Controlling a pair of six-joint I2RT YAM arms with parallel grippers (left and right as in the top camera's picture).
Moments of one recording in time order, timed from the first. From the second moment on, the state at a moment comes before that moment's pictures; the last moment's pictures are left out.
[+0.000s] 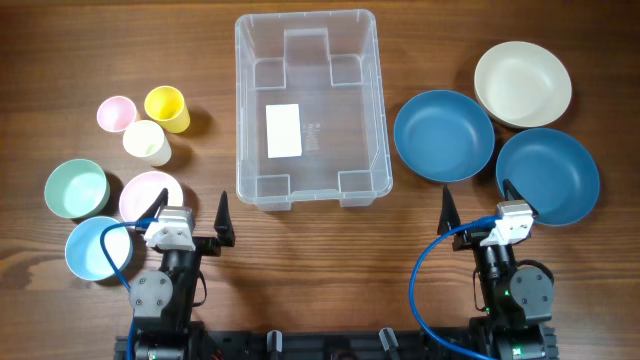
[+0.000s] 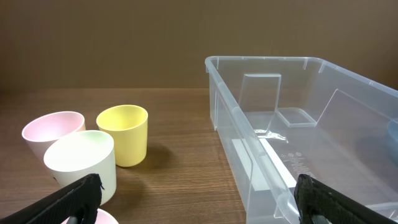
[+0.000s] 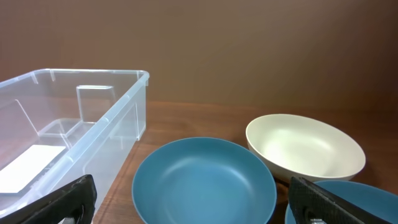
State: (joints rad) left arm -0.04 0.01 0.02 -0.08 0.04 -0.04; right arm 0.09 0.02 0.03 -0.04 0.01 -0.01
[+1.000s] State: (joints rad) left arm -0.04 0.97 1.05 -0.86 0.07 -0.27; right arm -0.23 1.35 1.49 -1.05 -0.02 0.22
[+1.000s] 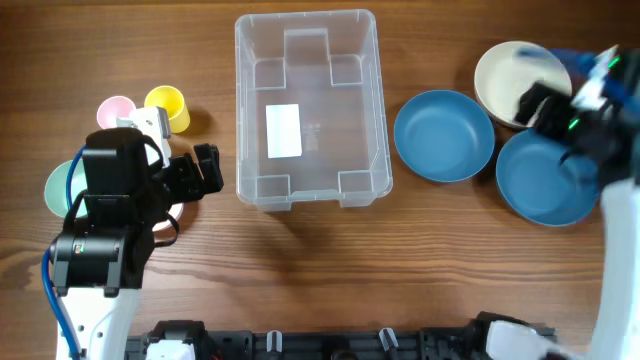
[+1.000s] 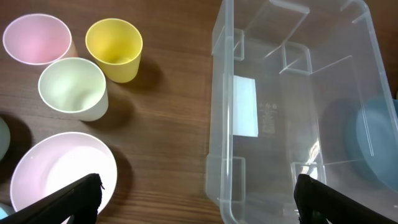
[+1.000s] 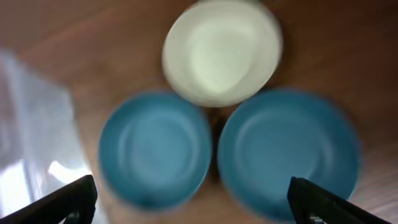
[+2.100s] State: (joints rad) left arm -0.04 0.97 1.05 -0.86 0.08 -0.28; right arm -0.42 2.26 1.74 -0.72 0.04 0.34
